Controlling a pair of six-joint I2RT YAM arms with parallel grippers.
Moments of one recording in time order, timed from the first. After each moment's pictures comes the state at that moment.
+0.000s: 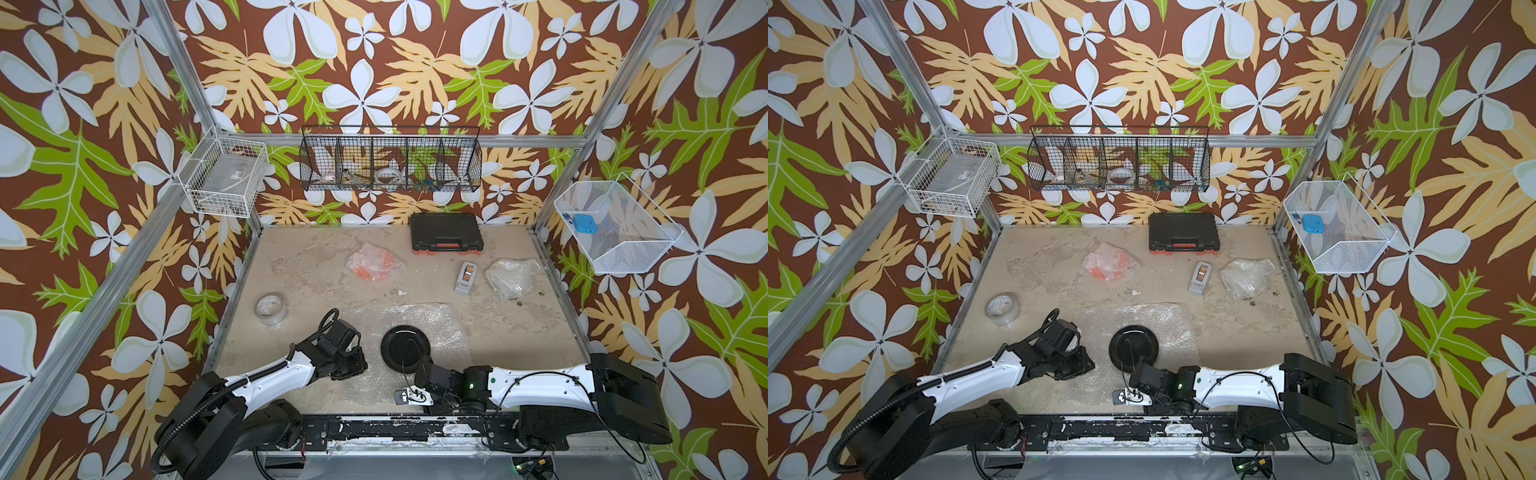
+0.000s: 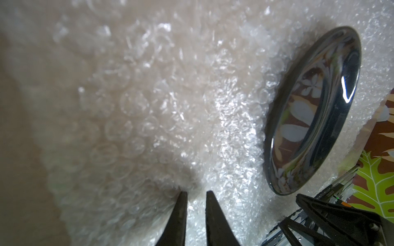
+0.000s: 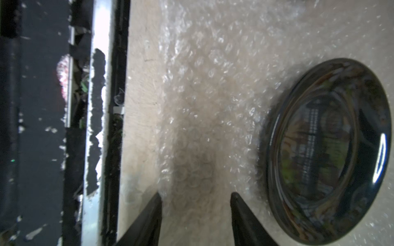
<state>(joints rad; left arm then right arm) -0.64 1.19 0.42 -0.31 0.25 -0.90 1.26 1.34 0.56 -0.33 0.12 -0.50</state>
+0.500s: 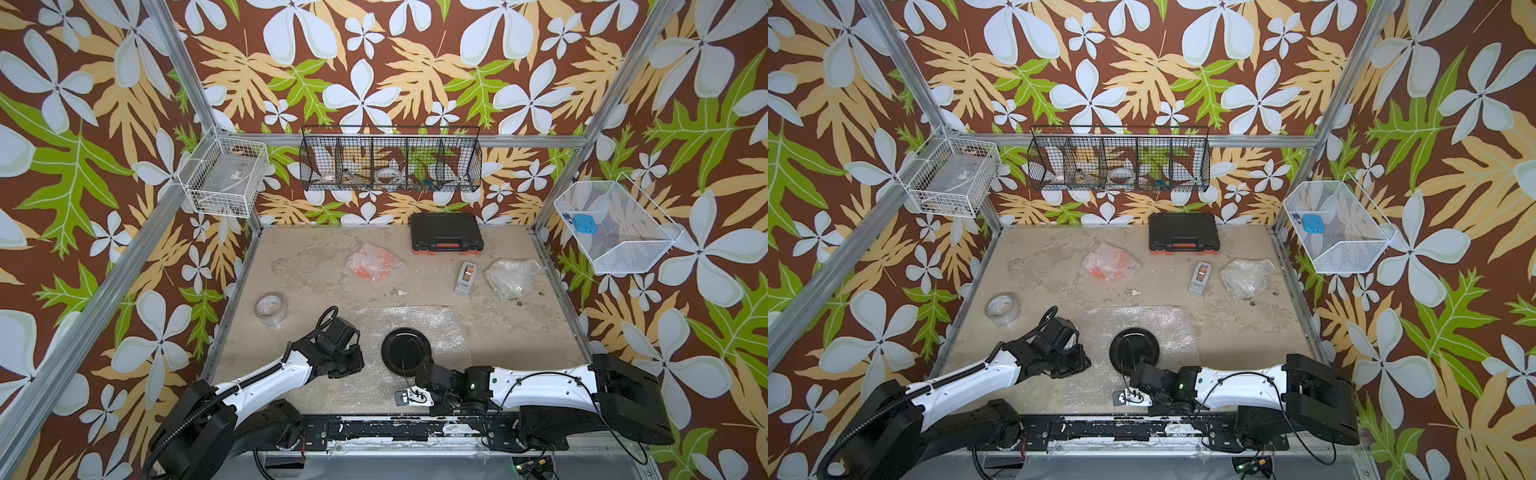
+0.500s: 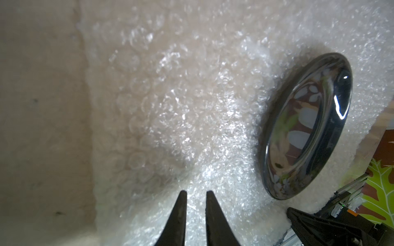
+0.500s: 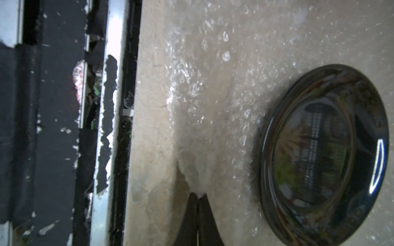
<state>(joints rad) -0.64 1.13 0.47 -0.43 0.21 -0.90 1.26 1.33 0.56 -0.34 0.08 -0.50</state>
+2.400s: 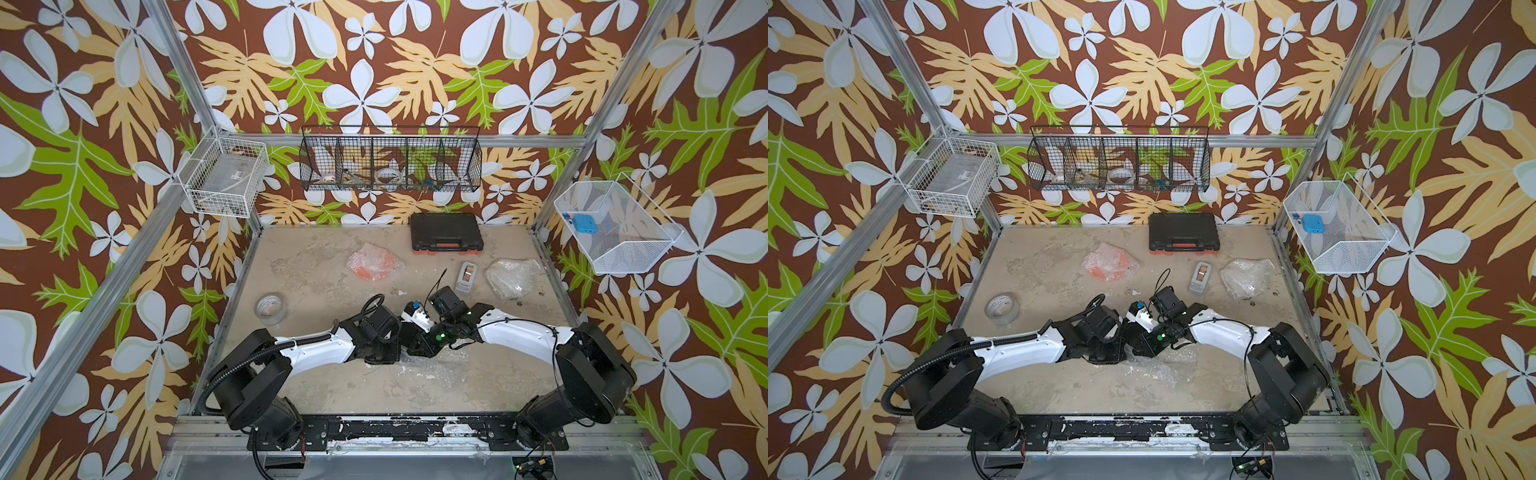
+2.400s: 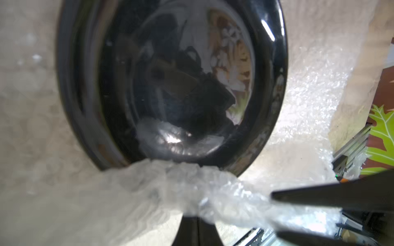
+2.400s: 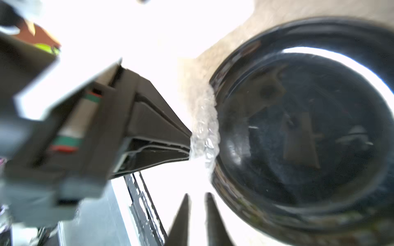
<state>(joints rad) -0.83 1.54 0.77 -0.29 0.24 -0.82 0.67 1.52 0.88 -0.44 -0.58 0.09</state>
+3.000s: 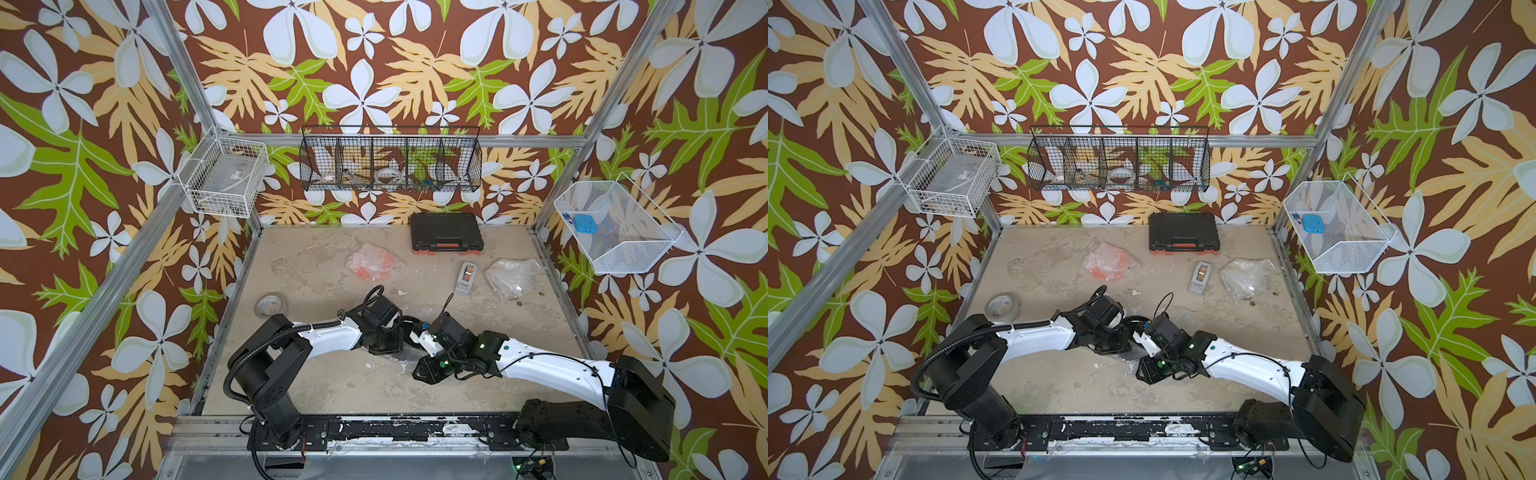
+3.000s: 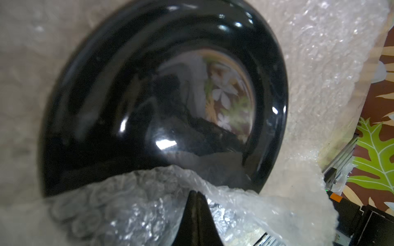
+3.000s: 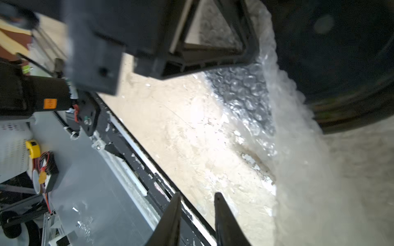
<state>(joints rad) -0.77 1.69 0.85 -0.25 0.31 -0.78 0.91 1.32 0.71 -0.47 -0.33 0.52</state>
